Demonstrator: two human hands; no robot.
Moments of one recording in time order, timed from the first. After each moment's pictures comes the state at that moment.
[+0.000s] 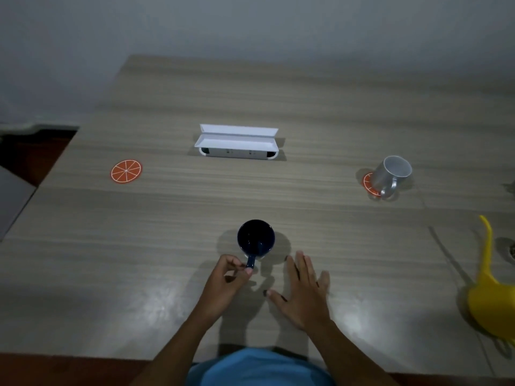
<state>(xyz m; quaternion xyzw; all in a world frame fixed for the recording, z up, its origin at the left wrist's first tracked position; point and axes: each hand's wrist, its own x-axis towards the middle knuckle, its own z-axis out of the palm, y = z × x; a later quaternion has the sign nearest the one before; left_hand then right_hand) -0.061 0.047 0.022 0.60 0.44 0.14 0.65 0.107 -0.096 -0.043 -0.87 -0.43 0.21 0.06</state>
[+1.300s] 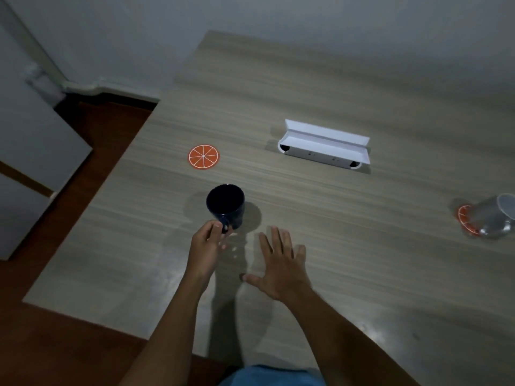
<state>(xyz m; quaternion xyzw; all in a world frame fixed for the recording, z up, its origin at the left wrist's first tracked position) -0.183 0.217 0.039 0.48 0.54 0.31 0.62 -0.030 0.123 -0.003 -0.78 -0.57 0.26 -0.06</state>
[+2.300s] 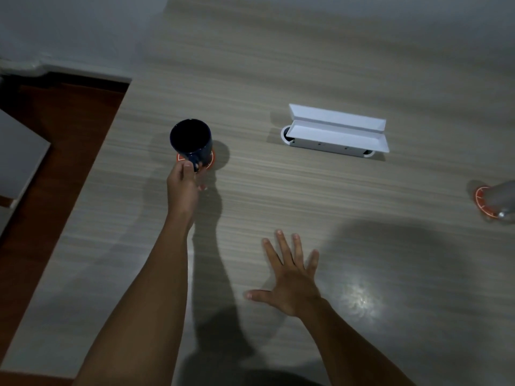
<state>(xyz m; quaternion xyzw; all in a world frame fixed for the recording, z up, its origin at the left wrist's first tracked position) -0.161 0.421 -0.001 0.50 0.53 0.38 0.57 -0.043 0.151 -0.037 -0.79 -0.51 0.33 -0.04</state>
